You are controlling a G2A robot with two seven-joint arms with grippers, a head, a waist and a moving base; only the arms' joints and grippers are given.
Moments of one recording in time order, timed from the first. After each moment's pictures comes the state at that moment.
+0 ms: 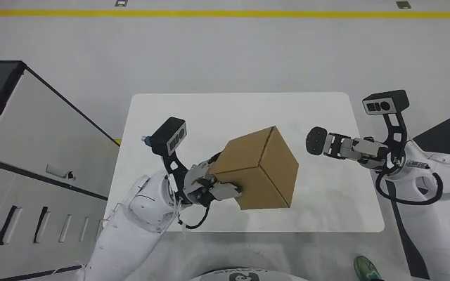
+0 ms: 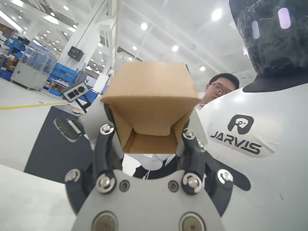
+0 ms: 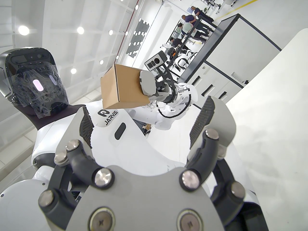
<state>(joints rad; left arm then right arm) 1.45 -1.18 -1.10 -2.05 0.06 -0.89 -0.33 -1.51 -0.90 1.65 -1.92 0.85 -0.30 1.21</state>
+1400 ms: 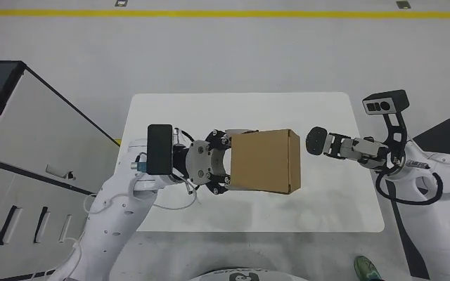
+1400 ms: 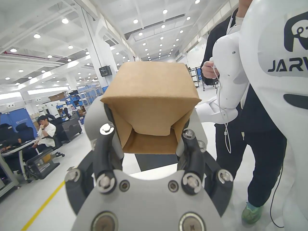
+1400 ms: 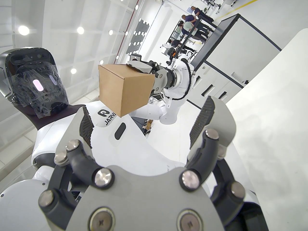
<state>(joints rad) 1.25 -1.19 -1.16 -2.00 1.09 -1.01 0.32 -1.51 -0.90 1.65 -1.92 0.85 -0.30 1.21</state>
